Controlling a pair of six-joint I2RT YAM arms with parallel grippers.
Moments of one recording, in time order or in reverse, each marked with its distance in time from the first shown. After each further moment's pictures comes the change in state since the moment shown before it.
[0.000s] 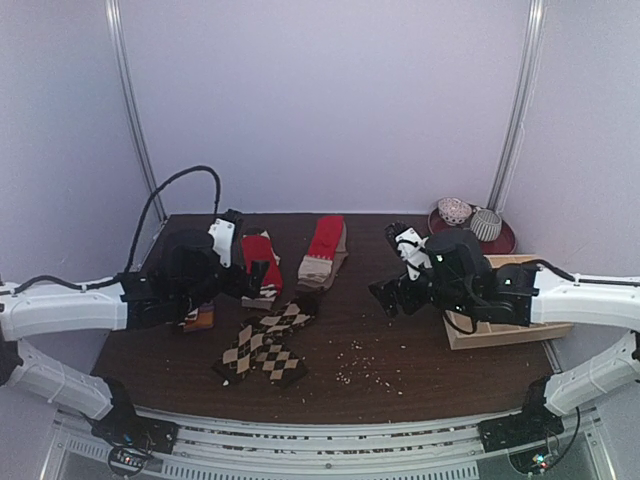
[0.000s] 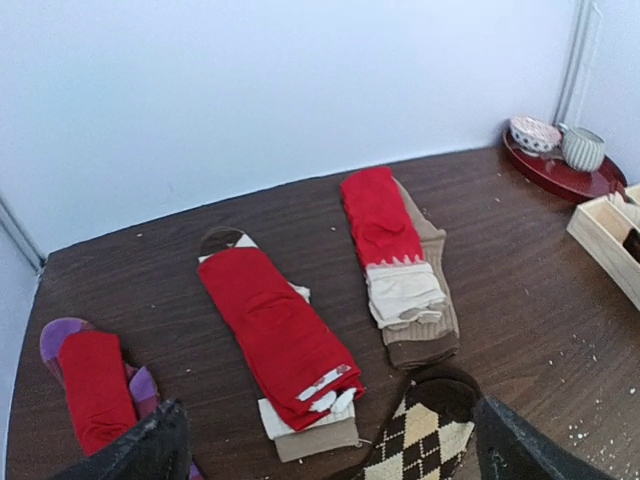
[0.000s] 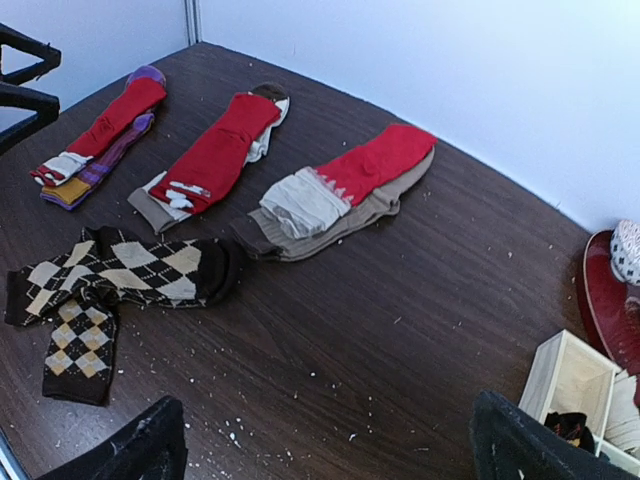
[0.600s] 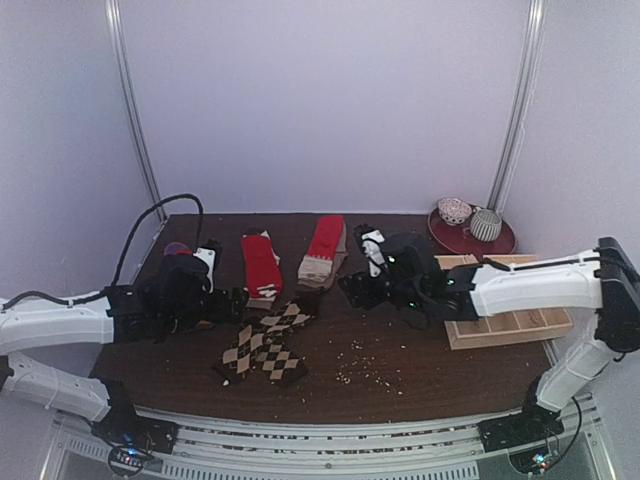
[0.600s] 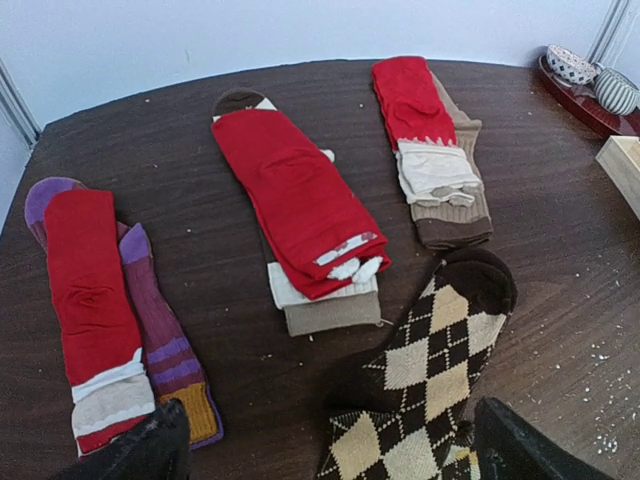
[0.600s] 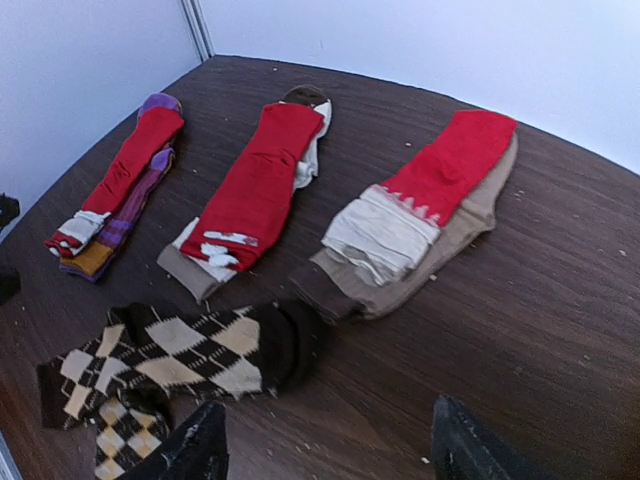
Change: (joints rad) left arm 0.002 -0.117 -0.112 -0.254 -0.008 -0.258; right arm 0.001 0.329 0.101 0.246 -0.078 0.174
